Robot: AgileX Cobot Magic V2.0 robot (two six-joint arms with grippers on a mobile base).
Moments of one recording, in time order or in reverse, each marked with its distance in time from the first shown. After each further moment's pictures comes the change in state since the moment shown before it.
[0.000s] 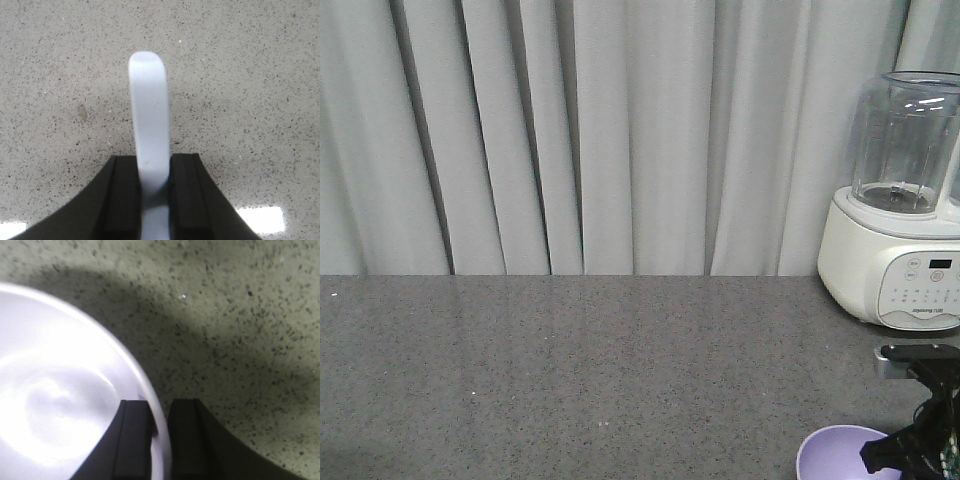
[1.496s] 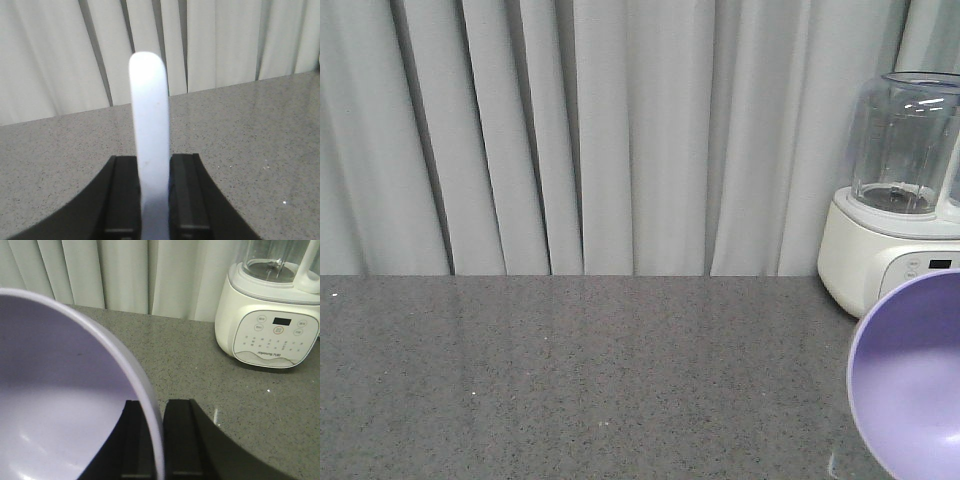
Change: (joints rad) left arm 0.000 -0.679 0.263 -0.332 -0.302 0.288; right arm 0.001 -0.946 0.282 0.233 -0.356 -0.205
